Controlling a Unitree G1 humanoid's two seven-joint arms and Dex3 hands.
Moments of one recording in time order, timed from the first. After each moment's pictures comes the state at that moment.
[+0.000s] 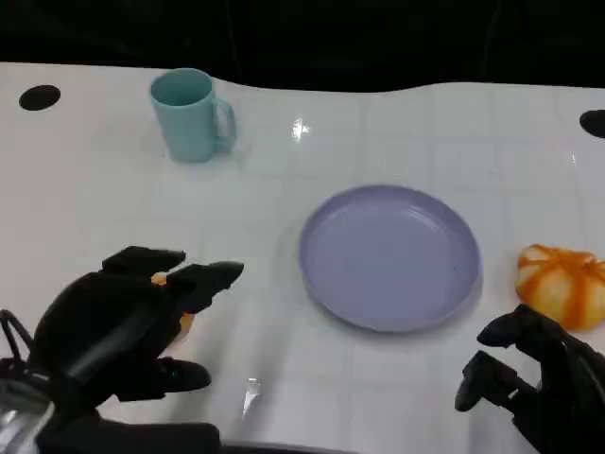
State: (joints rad) left arm 0.07 0.41 -0.12 -0.38 0.85 -0.10 -0.27; right arm 0.22 -0.01 -0.12 -0.10 0.57 0.20 0.46
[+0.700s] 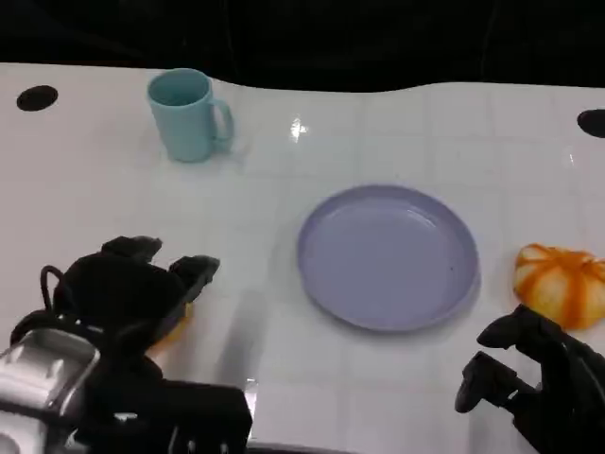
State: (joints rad) left arm -0.13 0.44 -0.26 -0.24 1.11 0.07 -0.53; right arm 0.22 -0.01 -0.12 -0.10 0.57 0.20 0.47
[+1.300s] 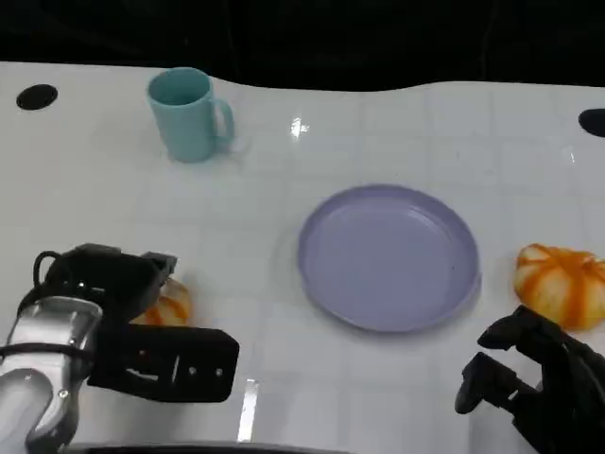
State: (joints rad) left arm -0.34 0.42 -0.36 0.22 1.05 0.17 -0.44; right arm 0.22 -0.01 -0.13 -0.10 0.57 0.19 0.48
